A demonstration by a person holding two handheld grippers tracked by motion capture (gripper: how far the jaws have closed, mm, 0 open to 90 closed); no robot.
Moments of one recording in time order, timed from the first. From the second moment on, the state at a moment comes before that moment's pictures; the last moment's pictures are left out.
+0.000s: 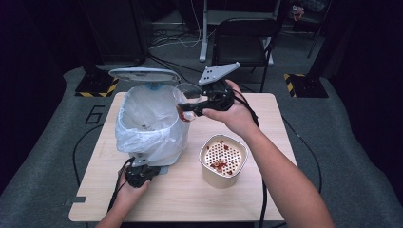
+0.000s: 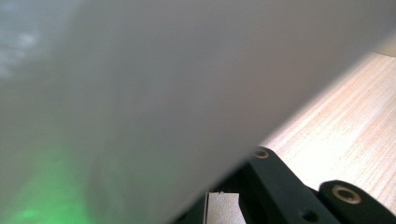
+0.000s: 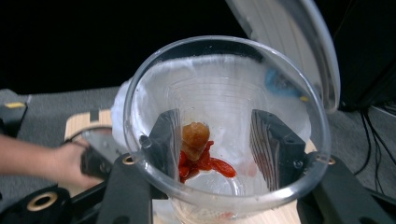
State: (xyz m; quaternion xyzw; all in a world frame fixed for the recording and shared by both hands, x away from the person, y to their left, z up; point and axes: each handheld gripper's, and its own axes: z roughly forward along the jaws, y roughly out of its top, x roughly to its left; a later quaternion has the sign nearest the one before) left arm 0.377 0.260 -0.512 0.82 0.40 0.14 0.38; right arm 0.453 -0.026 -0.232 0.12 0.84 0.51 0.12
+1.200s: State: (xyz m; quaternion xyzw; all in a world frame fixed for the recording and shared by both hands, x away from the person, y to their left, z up) left arm 0.375 0.256 -0.515 0.80 0.42 0.13 0.40; right arm 0.477 0.073 -0.277 0.15 0.86 0.48 0.09
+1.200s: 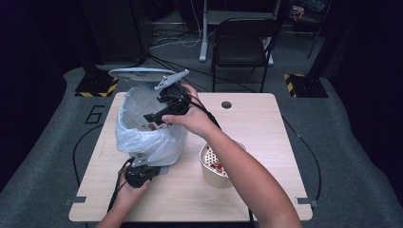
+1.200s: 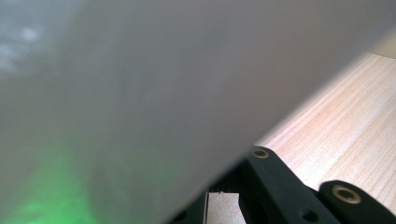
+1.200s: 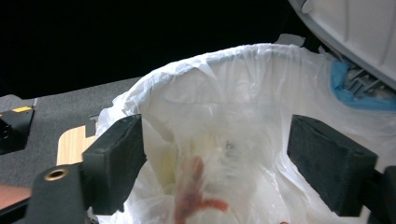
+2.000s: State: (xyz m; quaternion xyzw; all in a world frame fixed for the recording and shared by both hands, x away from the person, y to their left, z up) left arm 0.371 0.262 -0.508 0.81 0.42 0.13 0.40; right arm 0.447 -0.022 -0.285 0.18 0.85 0.47 0.12
